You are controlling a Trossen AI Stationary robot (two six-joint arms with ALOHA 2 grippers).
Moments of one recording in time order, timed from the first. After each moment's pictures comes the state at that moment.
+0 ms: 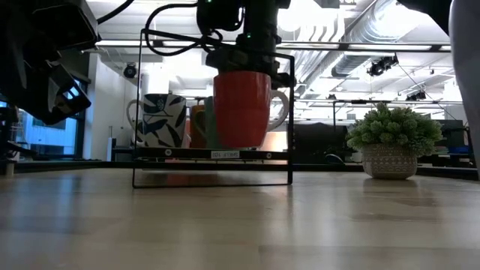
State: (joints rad) left arm -0.55 1.19 0.44 0.05 0.00 -0.68; right arm -0.04 2.19 2.01 -1.27 0.08 0.66
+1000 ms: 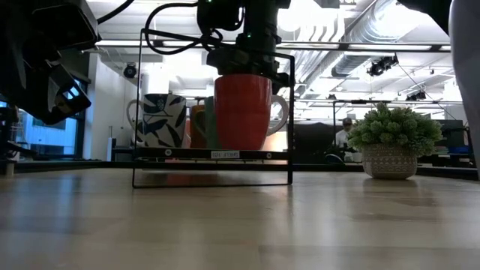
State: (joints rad) left arm -0.55 1.19 0.44 0.05 0.00 -0.68; right arm -0.04 2.19 2.01 -1.27 0.07 0.62
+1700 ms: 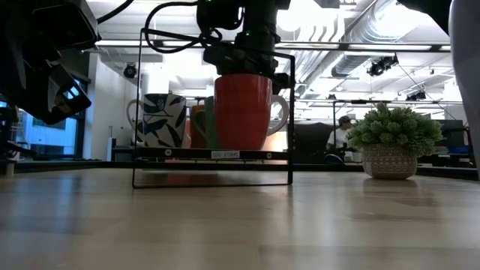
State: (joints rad) left arm -0.55 1.19 0.44 0.05 0.00 -0.67; right arm -0.05 2.19 2.01 -1.25 0.01 0.67
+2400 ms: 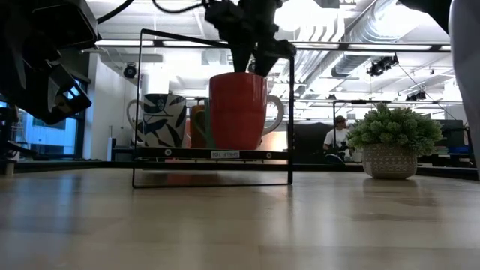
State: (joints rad) left arm -0.55 1.19 0.44 0.05 0.00 -0.67; right arm -0.05 2.19 2.26 -1.44 0.07 0.70
